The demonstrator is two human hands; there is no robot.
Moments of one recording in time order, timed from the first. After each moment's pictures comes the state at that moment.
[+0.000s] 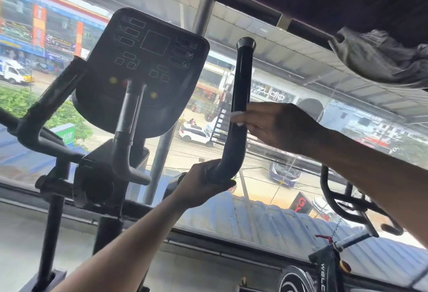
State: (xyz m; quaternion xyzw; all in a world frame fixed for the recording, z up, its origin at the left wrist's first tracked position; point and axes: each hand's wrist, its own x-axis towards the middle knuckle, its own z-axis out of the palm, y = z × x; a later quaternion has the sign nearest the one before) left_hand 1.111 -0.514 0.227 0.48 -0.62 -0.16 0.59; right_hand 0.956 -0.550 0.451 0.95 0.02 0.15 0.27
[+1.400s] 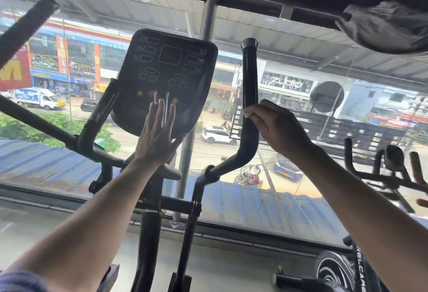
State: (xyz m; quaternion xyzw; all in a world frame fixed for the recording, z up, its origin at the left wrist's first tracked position) left_hand 1.272 -0.456 0.247 0.73 -0.51 0.32 0.32; right_hand 0.954 -0.540 0.389 0.90 -0.07 0.40 0.14
